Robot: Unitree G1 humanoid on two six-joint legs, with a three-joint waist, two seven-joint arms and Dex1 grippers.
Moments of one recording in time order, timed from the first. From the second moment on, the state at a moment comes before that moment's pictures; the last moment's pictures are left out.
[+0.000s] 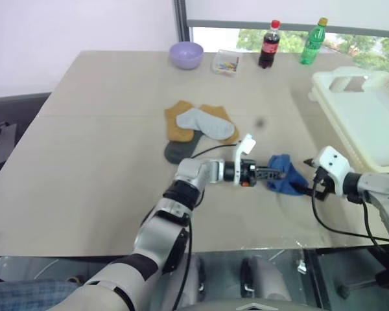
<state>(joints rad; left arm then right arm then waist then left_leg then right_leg) -0.88 -0.04 -0.15 0.71 -0.45 0.80 -1.06 -0.20 -0.81 0.00 -0.12 0.17 0.45 0.87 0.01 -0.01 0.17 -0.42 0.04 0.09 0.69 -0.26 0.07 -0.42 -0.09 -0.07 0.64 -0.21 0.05</state>
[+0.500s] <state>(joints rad) -0.97 -0.11 -0.10 0.94 -0.37 0.62 -1.05 -0.11 -0.83 -0.05 -0.24 0.24 0.57 0.88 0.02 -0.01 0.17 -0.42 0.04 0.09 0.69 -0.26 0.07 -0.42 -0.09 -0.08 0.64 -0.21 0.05</state>
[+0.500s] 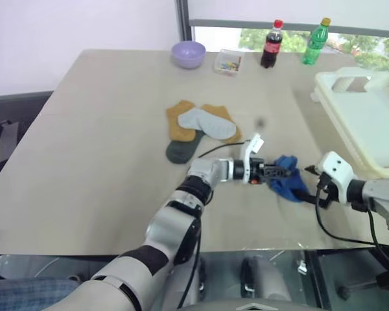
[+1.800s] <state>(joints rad) -0.90 -0.08 -0.15 0.85 -0.30 0.57 -1.23 -0.17 -0.69 -0.28 -0.31 0.59 1.10 0.54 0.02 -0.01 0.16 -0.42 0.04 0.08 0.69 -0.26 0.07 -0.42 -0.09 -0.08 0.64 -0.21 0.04</state>
